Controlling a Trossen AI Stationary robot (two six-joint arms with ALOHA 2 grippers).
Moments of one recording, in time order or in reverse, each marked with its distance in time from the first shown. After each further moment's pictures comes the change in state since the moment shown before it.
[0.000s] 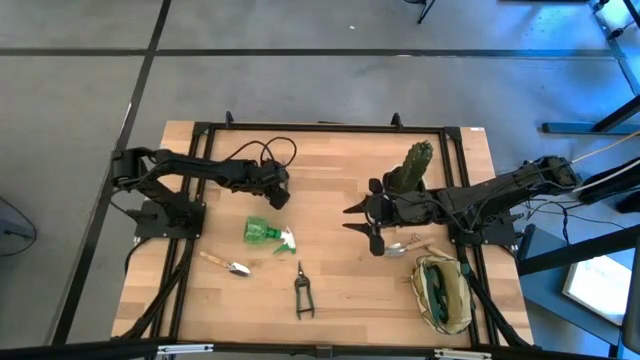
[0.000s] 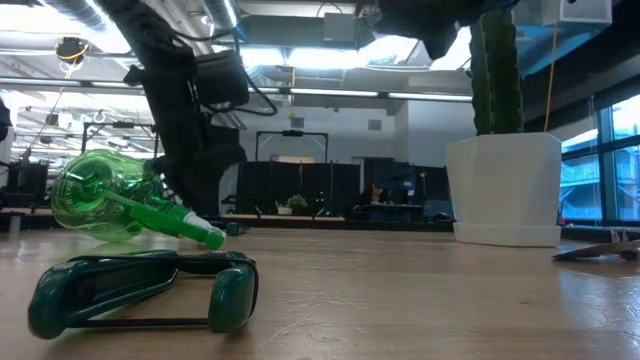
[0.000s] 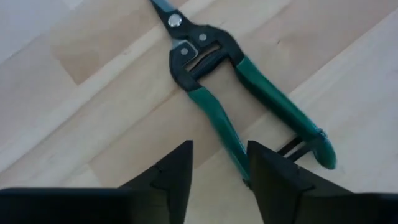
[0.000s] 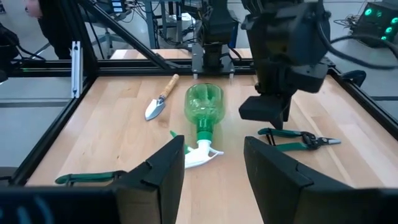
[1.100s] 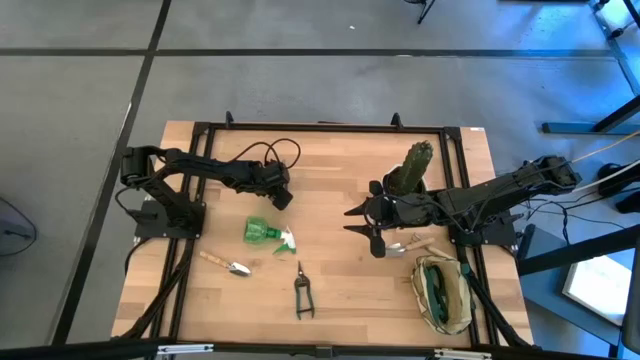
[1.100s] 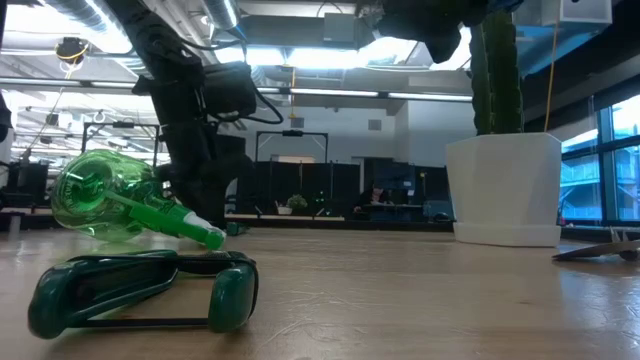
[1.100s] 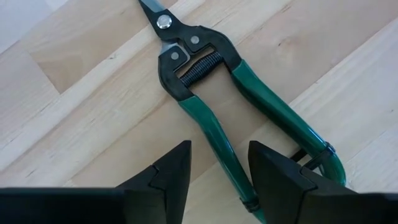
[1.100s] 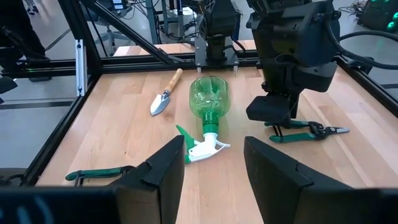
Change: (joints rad) left arm 0.000 0.069 0.016 0.040 -0.007 0.009; right arm 0.012 0.000 0.001 -0.026 0.000 0.053
